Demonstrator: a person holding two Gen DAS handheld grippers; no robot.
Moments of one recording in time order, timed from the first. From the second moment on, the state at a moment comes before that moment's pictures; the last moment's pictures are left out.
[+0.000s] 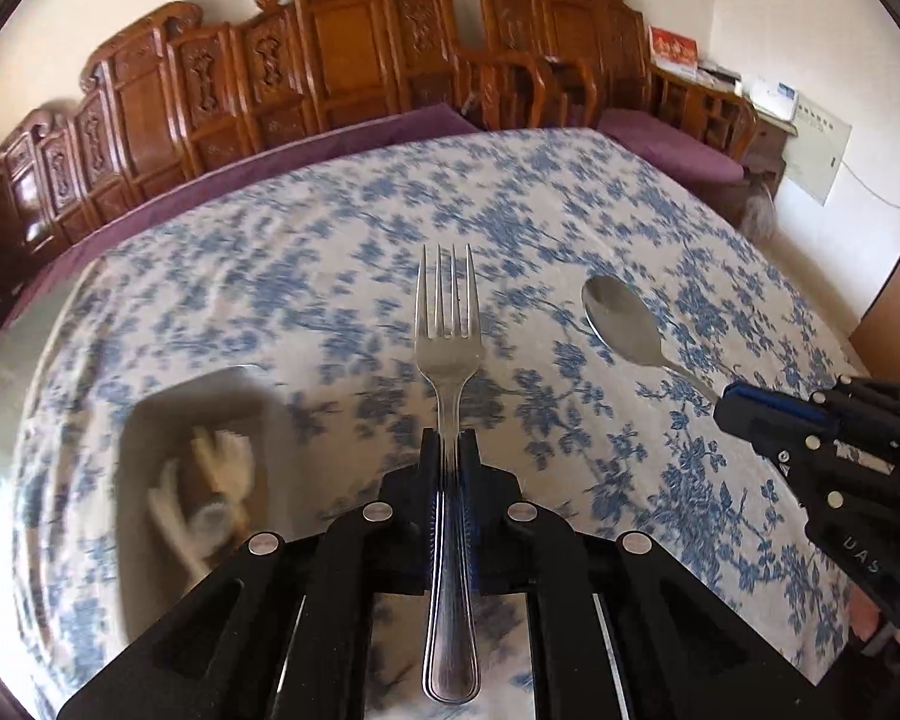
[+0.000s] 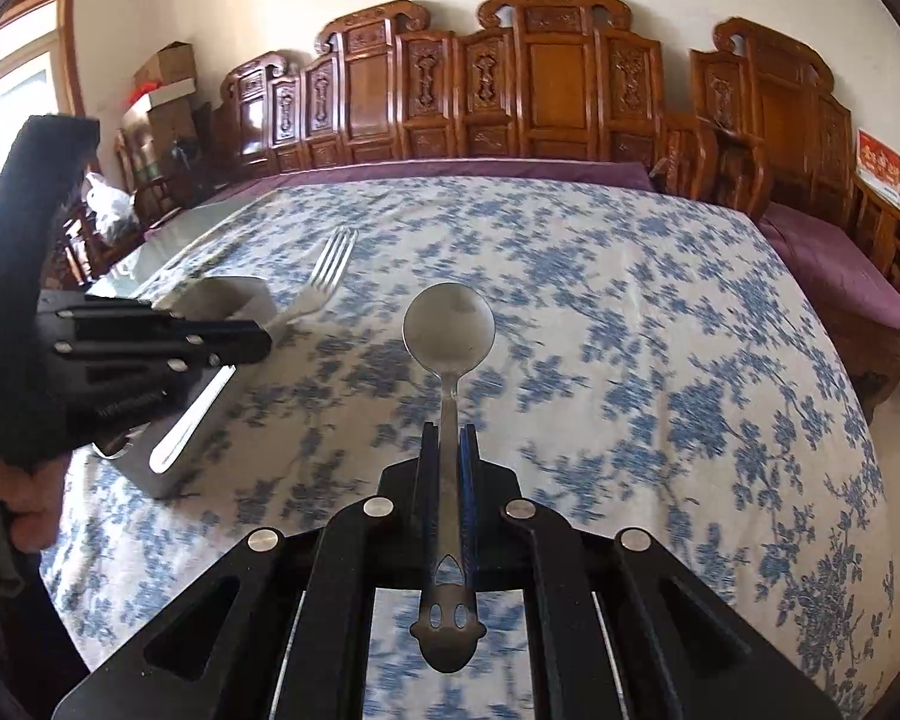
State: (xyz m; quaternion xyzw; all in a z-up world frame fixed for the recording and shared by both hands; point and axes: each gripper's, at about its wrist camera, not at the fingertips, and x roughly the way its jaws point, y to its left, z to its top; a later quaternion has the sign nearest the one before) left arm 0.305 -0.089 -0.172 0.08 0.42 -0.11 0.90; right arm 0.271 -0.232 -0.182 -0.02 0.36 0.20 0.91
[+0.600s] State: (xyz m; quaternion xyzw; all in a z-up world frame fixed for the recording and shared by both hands) left arm 0.307 0.028 -0.204 0.03 0.46 -0.05 0.88; right arm 0.239 -0.147 -0.160 -0.04 0.34 0.25 0.90
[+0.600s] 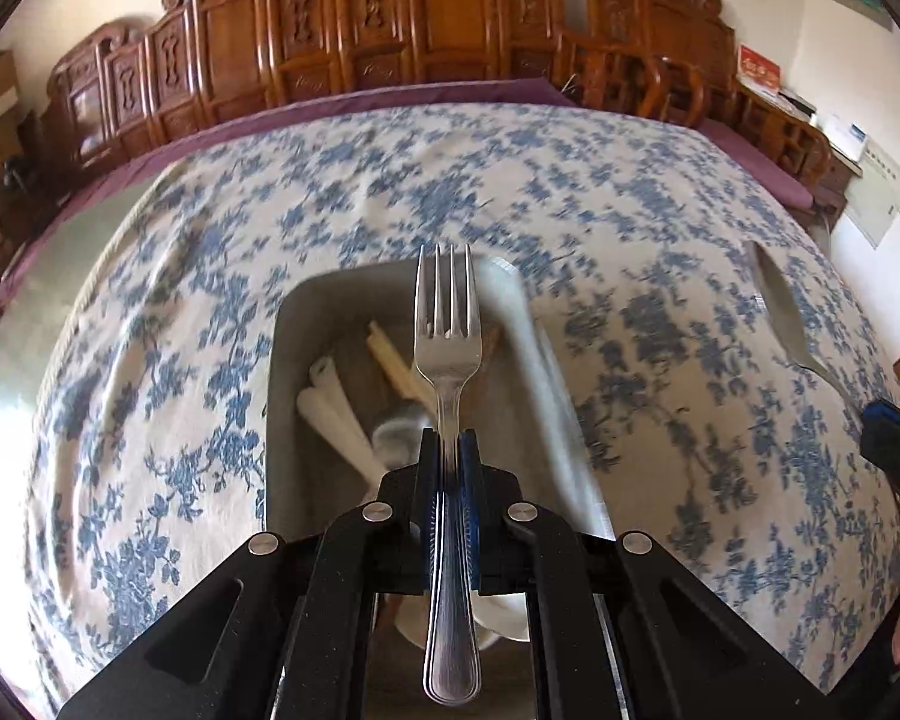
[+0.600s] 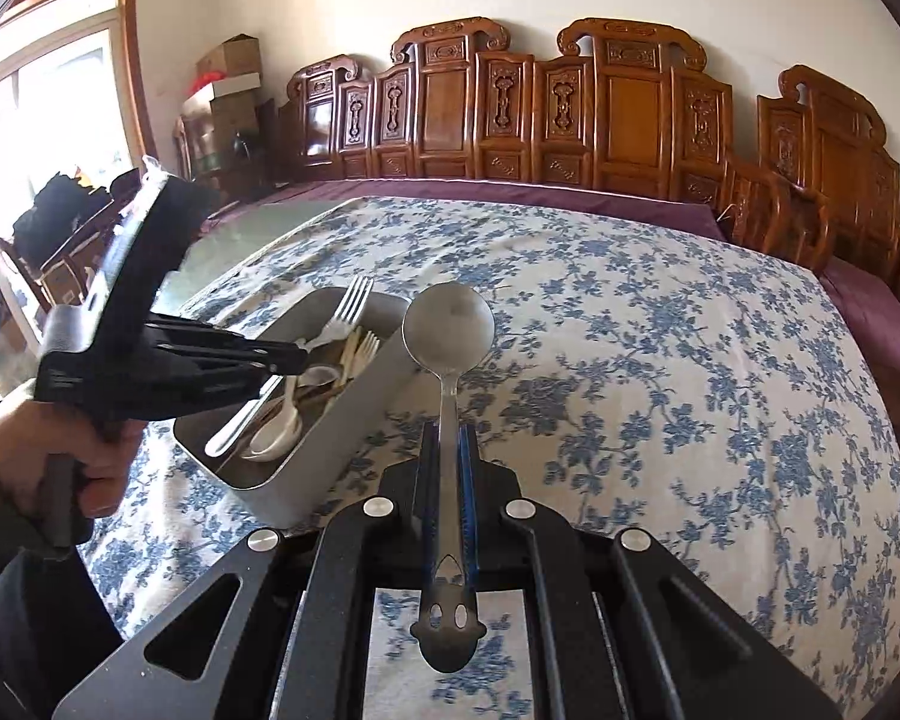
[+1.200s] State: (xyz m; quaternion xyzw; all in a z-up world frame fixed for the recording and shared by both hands) left arm 0.318 0.041 -0.216 0.01 0.48 -0.04 0.88; right arm 0.242 -0.134 -0.170 -0.06 0.36 0.25 0.90
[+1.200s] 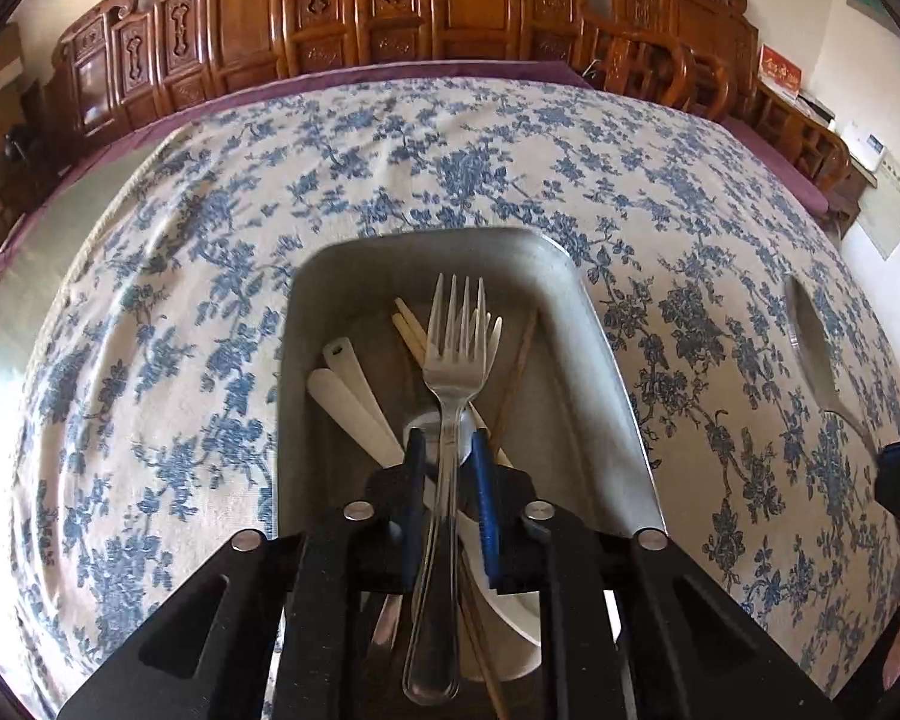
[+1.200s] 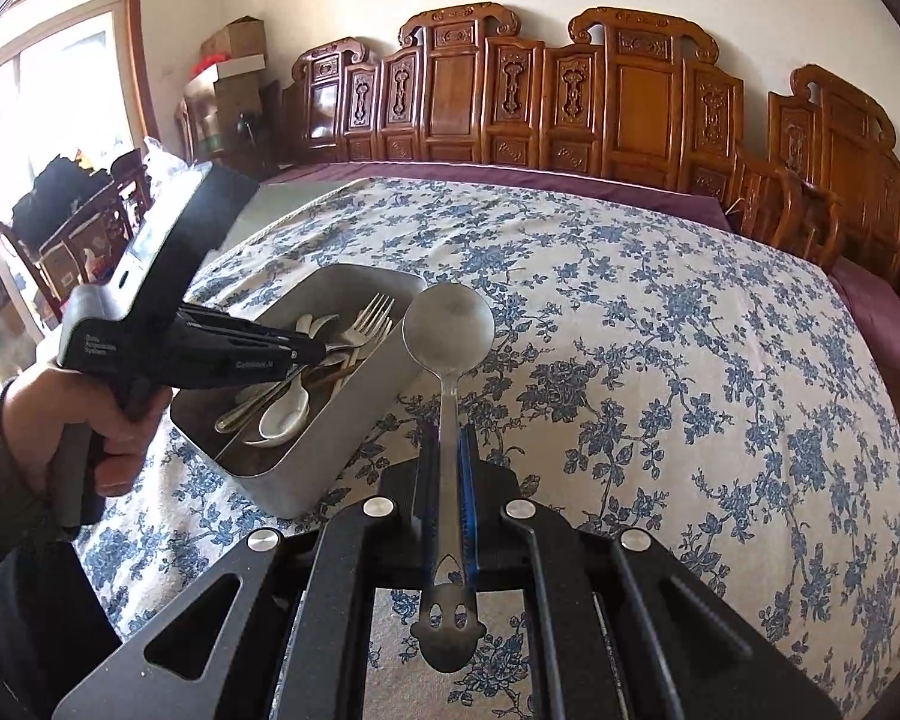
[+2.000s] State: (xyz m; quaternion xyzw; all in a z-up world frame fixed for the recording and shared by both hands) left arm 0.256 0.105 -0.132 0.03 0.41 -0.03 0.91; right arm 0.276 -0.005 -0.182 -0.09 0.40 0.27 0.87
